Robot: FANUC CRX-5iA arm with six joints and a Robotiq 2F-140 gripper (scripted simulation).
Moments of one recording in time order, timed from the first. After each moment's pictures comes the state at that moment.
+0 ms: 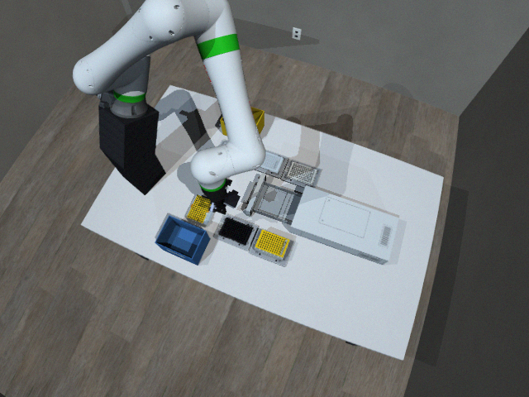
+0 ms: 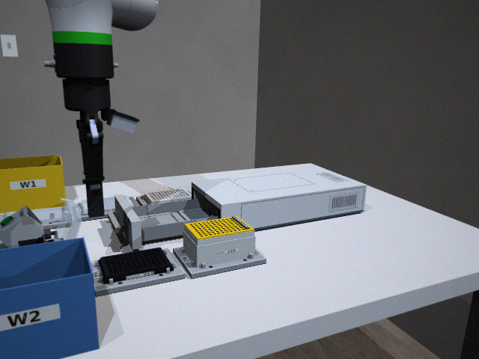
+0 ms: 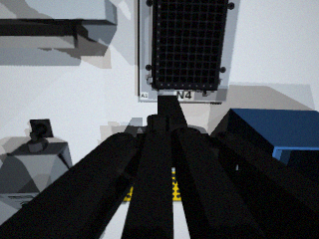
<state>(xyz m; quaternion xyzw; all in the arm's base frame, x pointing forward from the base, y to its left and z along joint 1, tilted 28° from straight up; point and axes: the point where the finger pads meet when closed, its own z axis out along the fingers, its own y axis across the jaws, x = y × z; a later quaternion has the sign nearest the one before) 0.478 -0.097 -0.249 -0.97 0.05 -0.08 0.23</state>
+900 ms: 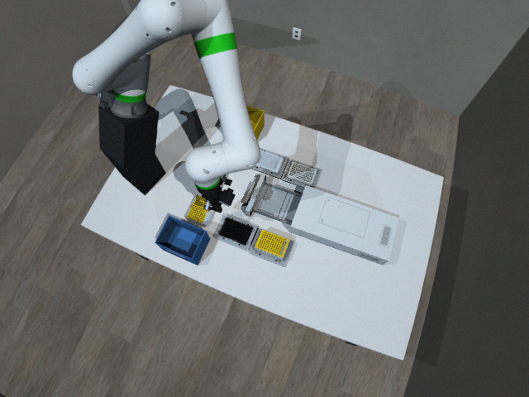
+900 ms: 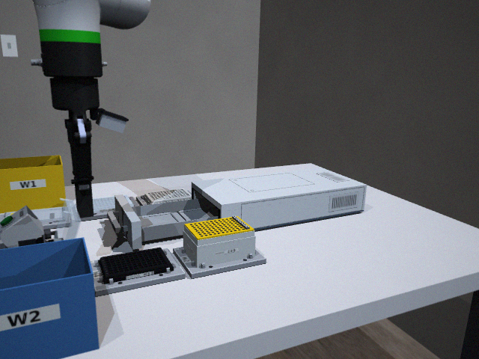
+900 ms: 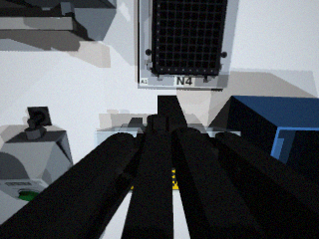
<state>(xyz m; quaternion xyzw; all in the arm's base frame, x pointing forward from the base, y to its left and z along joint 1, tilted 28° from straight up) 0.460 -0.095 -0.250 -0.97 0.05 -0.08 0.23</state>
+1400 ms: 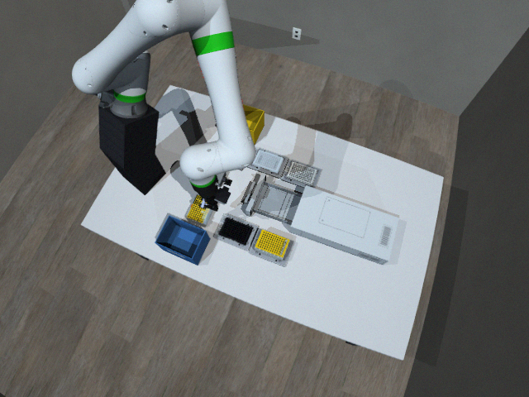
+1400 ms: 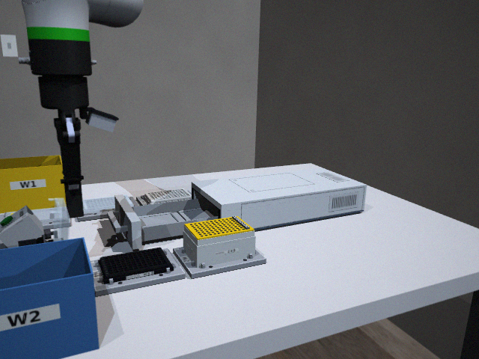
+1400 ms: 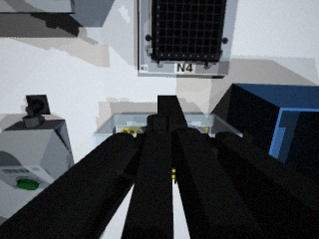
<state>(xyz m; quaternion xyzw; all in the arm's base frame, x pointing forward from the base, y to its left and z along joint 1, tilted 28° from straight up) 0.442 -0.094 -0.251 -0.97 0.05 -0.08 0.23</state>
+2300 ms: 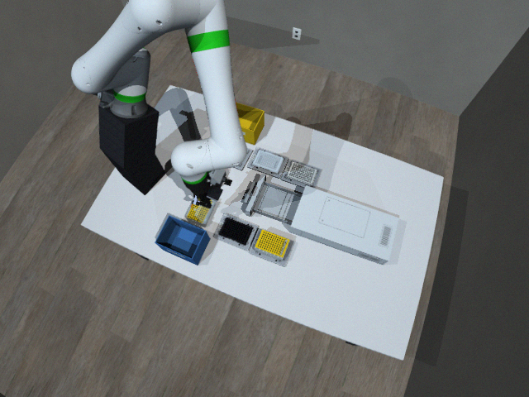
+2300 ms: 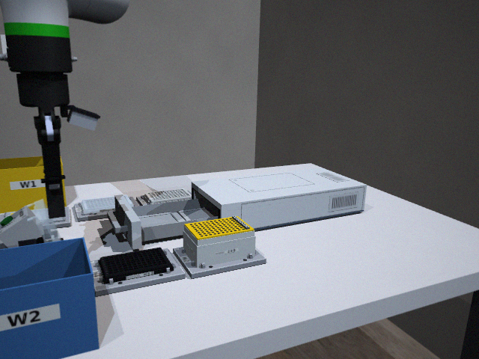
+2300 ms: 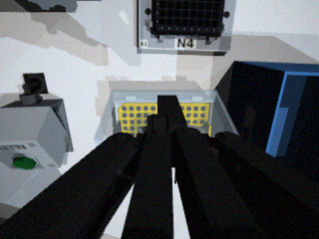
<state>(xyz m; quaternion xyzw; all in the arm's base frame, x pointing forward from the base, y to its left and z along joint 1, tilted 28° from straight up) 0.411 -0.092 -0.251 -0.97 0.05 -0.08 0.23</state>
